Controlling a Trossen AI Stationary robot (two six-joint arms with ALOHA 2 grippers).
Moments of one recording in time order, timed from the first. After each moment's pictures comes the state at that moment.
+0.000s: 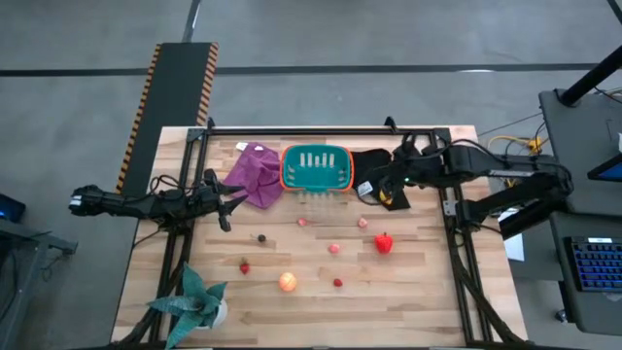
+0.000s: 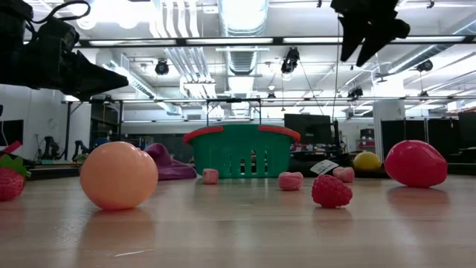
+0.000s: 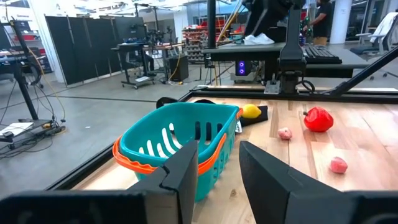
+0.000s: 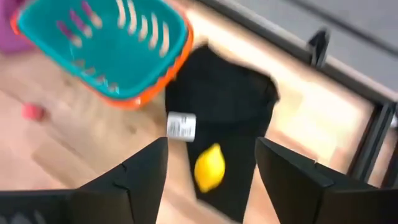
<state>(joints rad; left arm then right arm) -0.12 0.19 0.00 0.12 -0.50 0.06 -0.04 1.21 1.24 -1.21 0.47 0.82</state>
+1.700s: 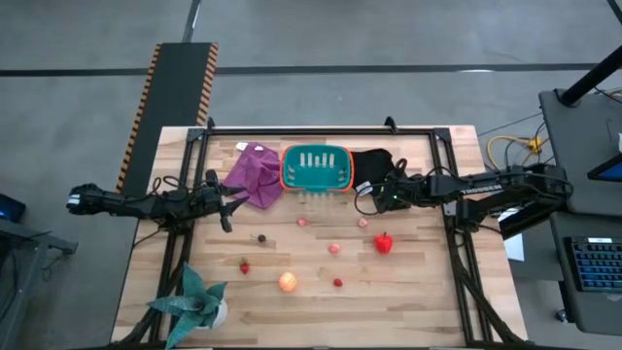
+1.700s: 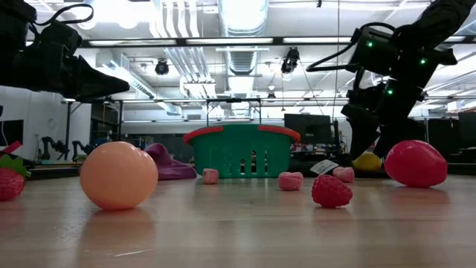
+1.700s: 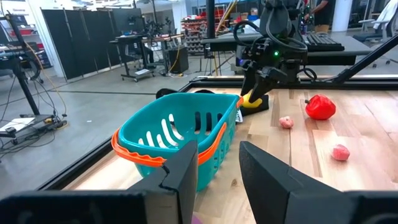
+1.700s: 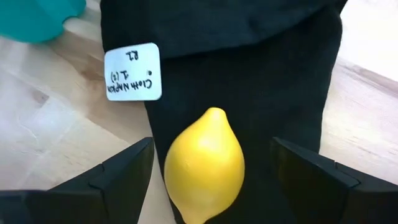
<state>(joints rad) -0.12 0.23 0.00 0.12 -0.50 0.06 -0.17 1.21 0.47 -0.37 0.38 0.81</state>
